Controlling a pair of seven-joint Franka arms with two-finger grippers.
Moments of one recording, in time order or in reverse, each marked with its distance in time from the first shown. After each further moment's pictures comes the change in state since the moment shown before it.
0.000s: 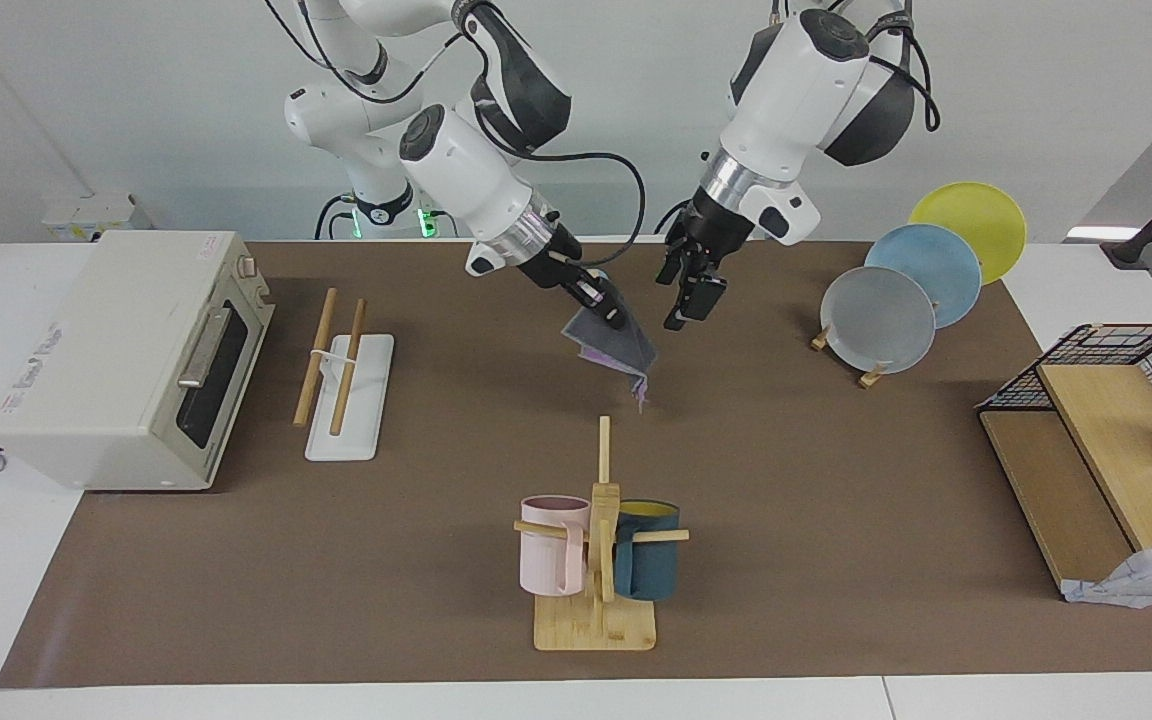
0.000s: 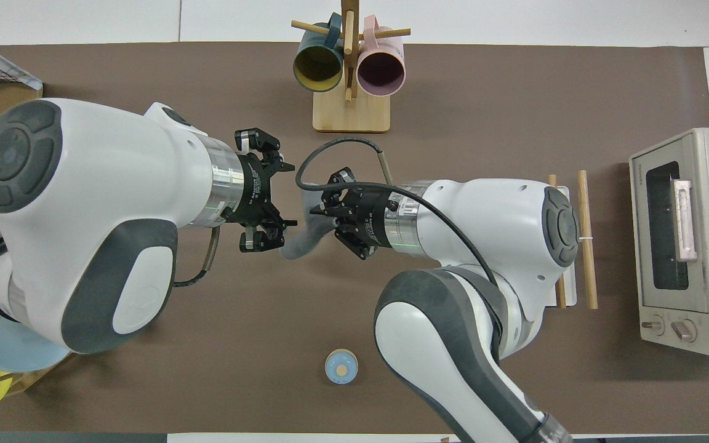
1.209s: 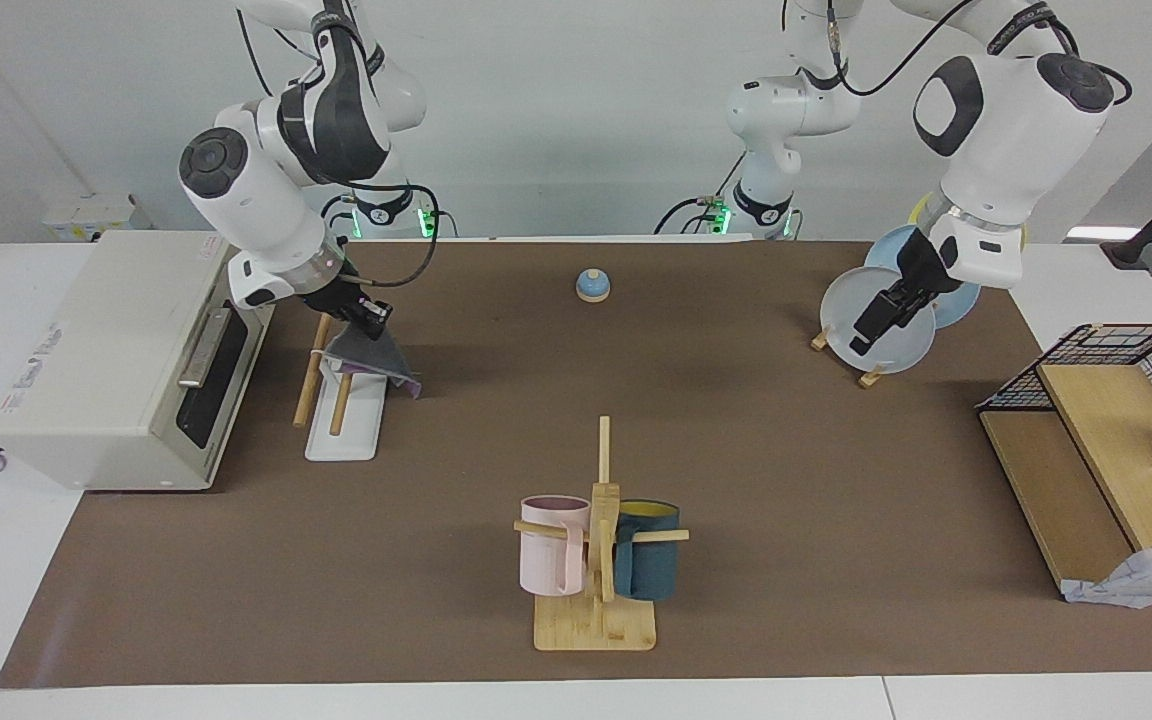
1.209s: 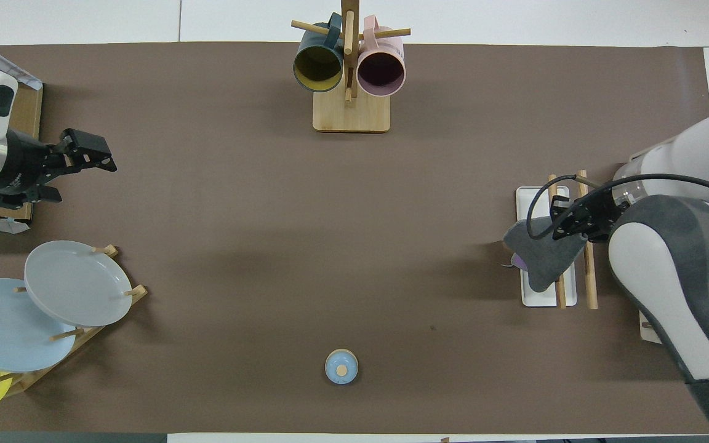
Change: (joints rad) left arm 0.399 -0.039 0.012 -0.007 0.186 -0.294 1.577; right arm -0.507 -0.109 -0.011 -0.031 -0.541 -0.507 -0.773
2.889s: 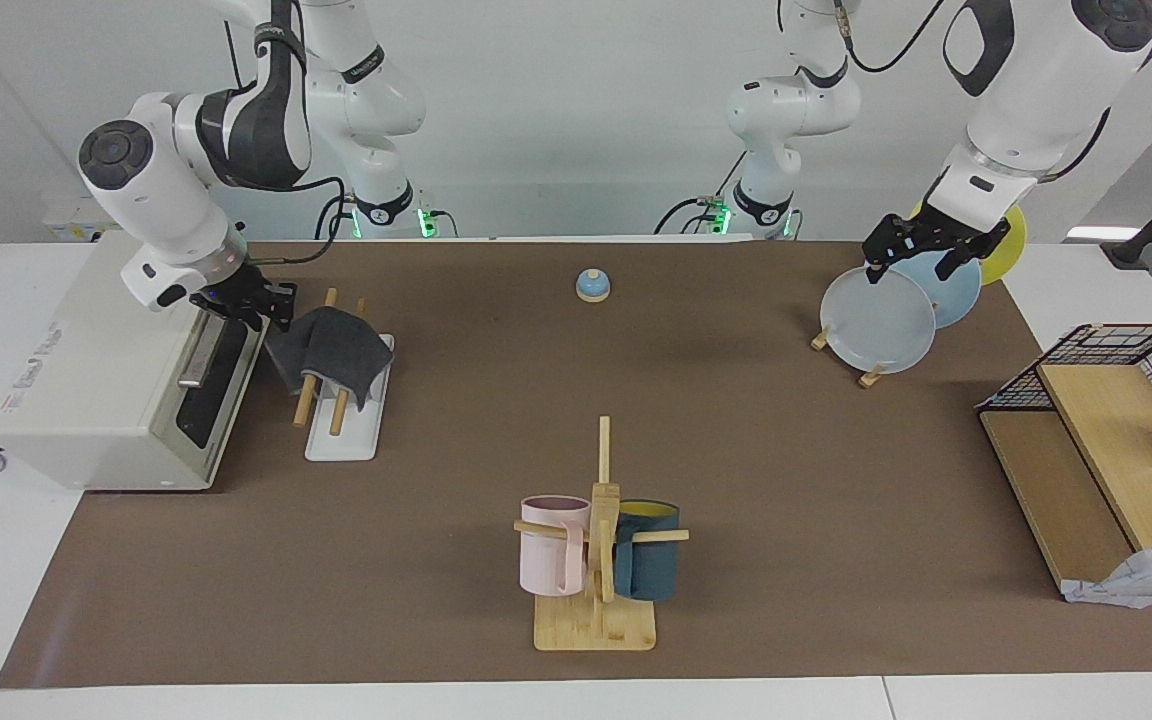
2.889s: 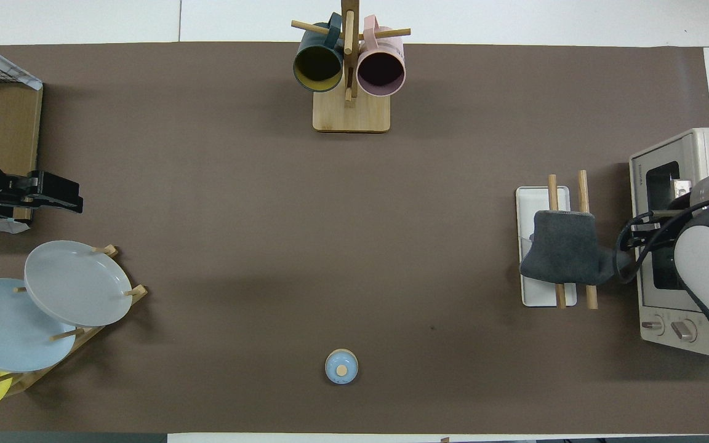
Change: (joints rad) left arm -0.015 -0.023 -0.004 0.090 0.061 -0.147 0.180; right arm -0.108 -0.034 0.002 -0.060 -0.112 0.016 -0.344
